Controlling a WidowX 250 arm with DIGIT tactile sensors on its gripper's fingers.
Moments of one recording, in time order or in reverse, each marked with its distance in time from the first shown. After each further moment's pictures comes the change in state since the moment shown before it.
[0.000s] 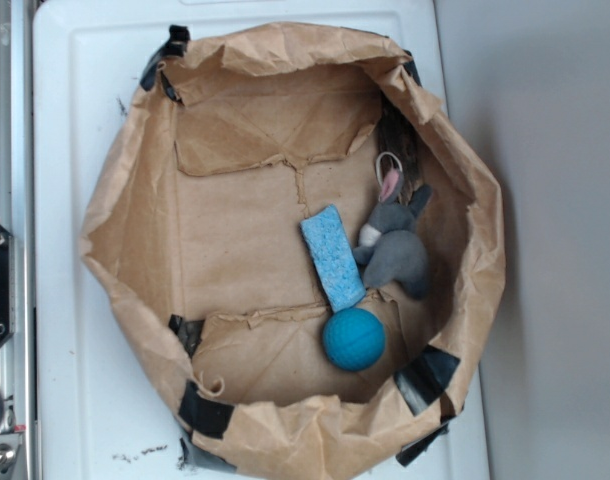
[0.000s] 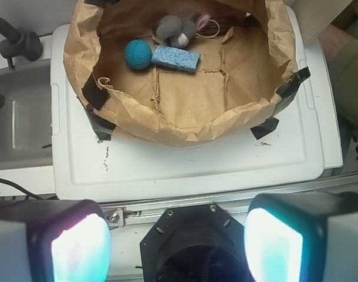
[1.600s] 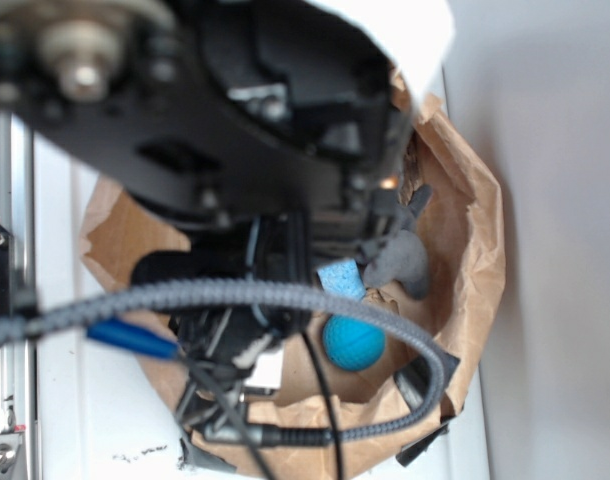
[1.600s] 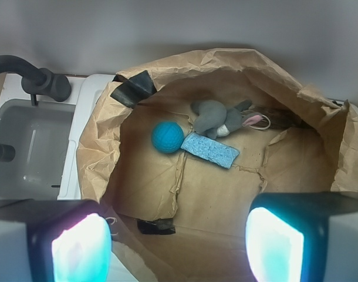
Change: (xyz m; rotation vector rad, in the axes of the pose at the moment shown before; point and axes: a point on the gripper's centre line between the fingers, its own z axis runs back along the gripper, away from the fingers) arm 0.121 -0.011 -0.038 -0.096 -0.039 -0.234
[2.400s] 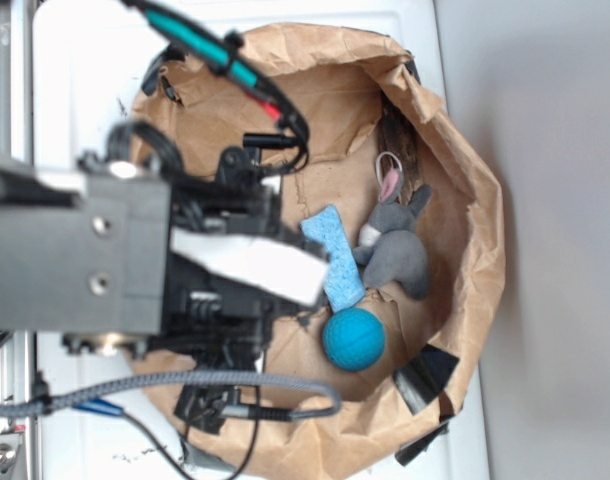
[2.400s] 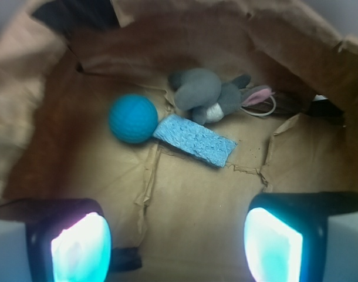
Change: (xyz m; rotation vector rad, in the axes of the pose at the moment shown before) arm -0.020 0.004 -0.097 0.168 -0.040 -0.039
